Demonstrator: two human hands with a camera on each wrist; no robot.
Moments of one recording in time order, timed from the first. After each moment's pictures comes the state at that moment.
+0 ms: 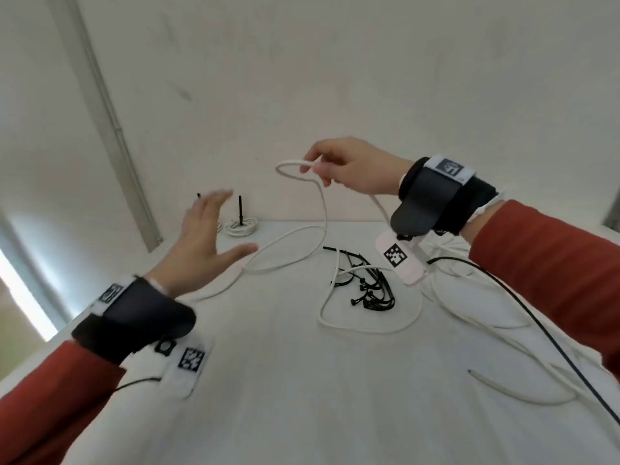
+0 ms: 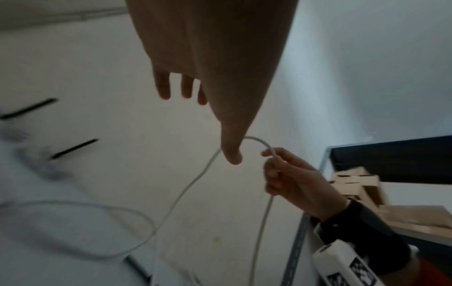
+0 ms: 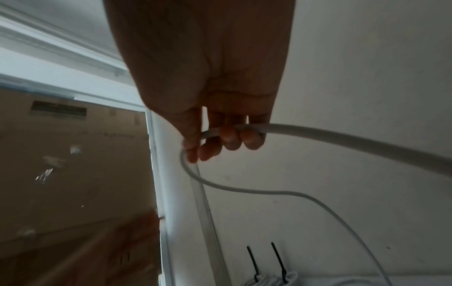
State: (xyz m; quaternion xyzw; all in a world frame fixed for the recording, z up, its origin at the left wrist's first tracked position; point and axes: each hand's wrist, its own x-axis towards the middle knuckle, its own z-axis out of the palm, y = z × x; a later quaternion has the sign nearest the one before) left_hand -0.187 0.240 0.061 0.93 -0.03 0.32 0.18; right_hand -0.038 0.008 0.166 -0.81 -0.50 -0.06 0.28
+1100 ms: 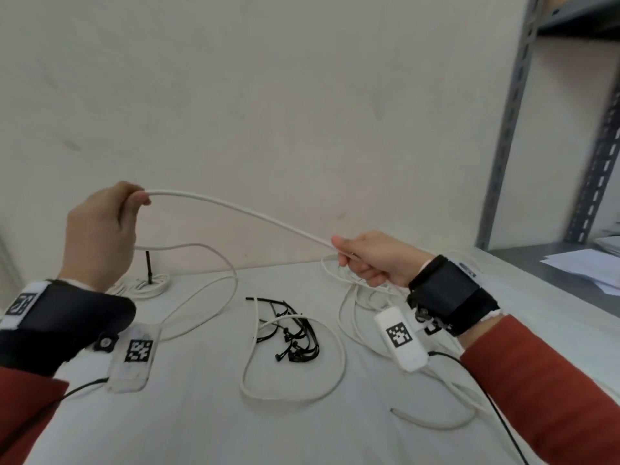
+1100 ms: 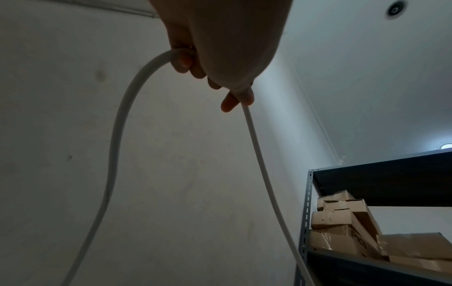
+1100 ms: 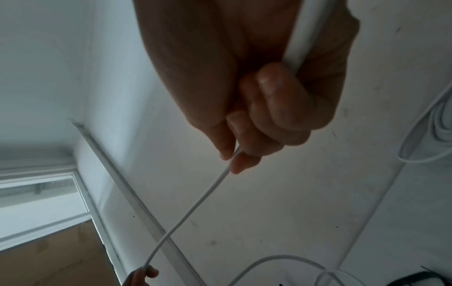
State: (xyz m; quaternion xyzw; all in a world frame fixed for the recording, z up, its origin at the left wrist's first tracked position) left_hand -0.107 0.225 0.135 0.82 -0.04 0.55 0.14; right_hand -0.032 -0.125 0.117 -0.81 -0.17 0.14 0.54
